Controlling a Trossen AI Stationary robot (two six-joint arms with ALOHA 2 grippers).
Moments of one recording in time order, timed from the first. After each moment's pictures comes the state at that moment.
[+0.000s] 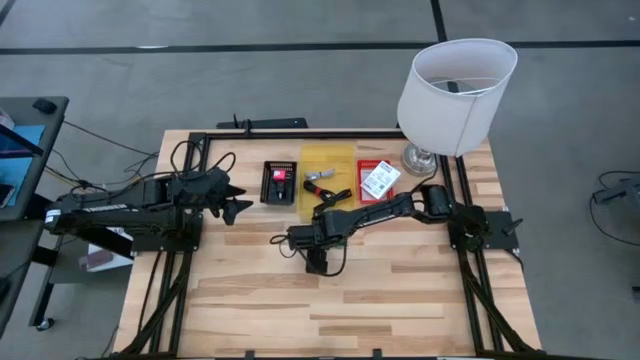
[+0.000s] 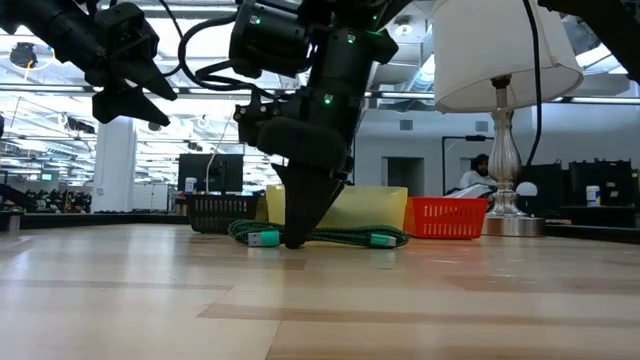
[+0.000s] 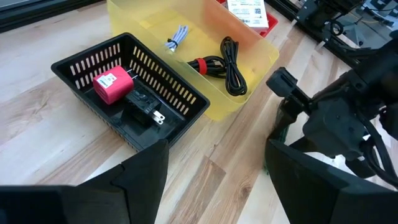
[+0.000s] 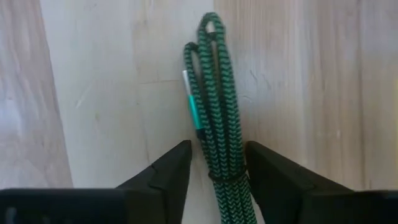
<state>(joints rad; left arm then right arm) 0.17 0.54 0.49 -0.51 -0.11 -0.54 0.15 2.30 1.77 -0.80 0.05 0.19</state>
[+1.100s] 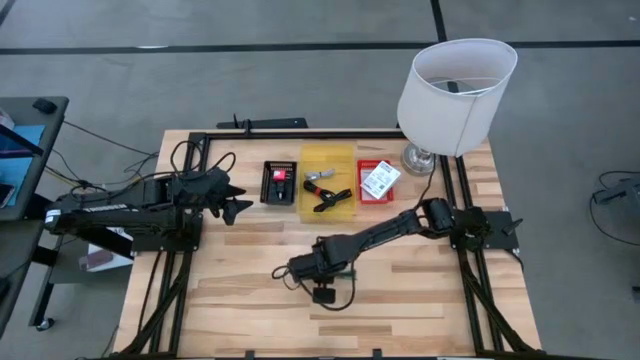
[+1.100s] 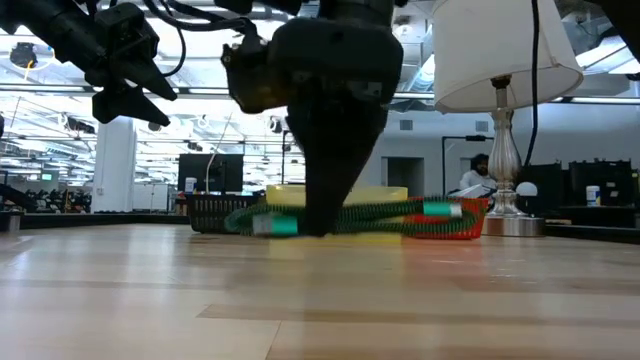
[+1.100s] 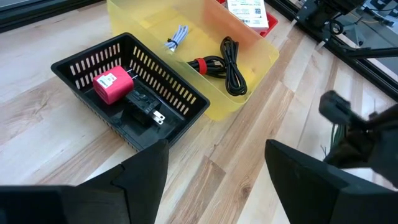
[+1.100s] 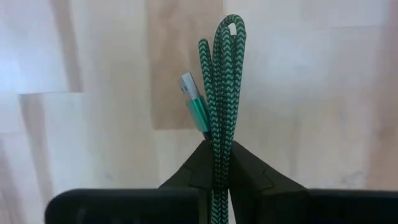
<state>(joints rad) 0.17 0.54 0.49 -0.51 -0.11 -0.54 0.29 2.32 1.90 -0.97 -0.03 0.29</state>
